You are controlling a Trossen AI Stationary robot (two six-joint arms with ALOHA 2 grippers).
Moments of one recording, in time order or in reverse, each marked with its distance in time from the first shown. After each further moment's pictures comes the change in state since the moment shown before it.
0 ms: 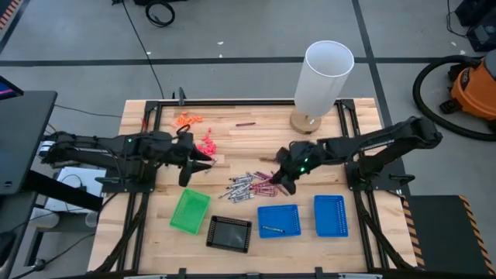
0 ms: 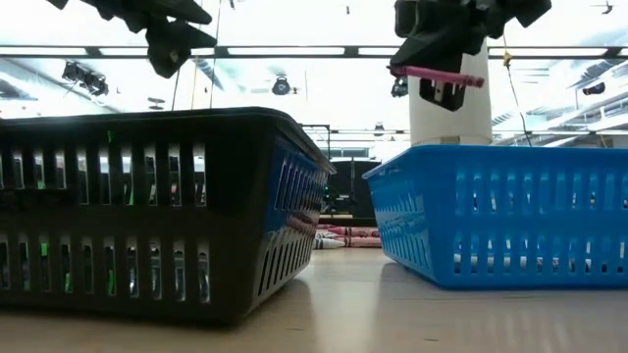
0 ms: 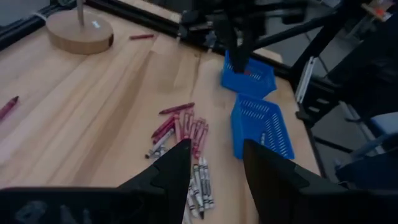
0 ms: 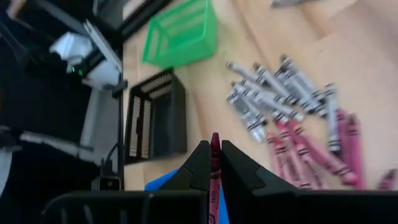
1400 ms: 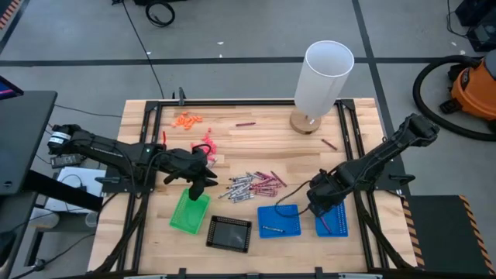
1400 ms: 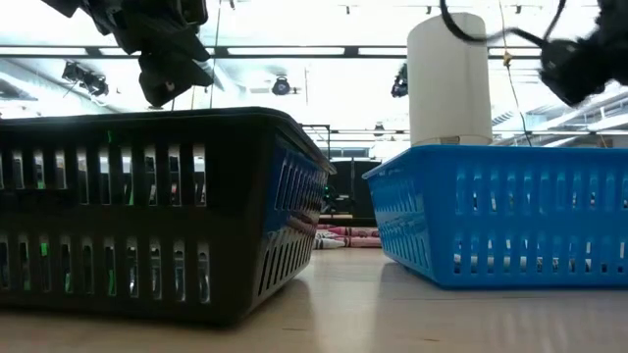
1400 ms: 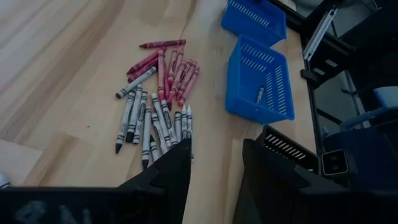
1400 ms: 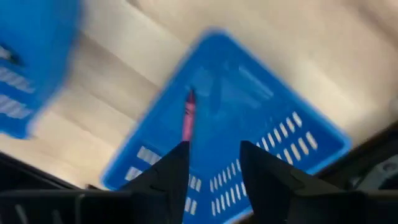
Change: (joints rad) left arm -0.131 0.201 -0.001 0.012 -0.020 -0.184; right arm 0.363 -0.028 -0.008 -0.839 -0.025 0.811
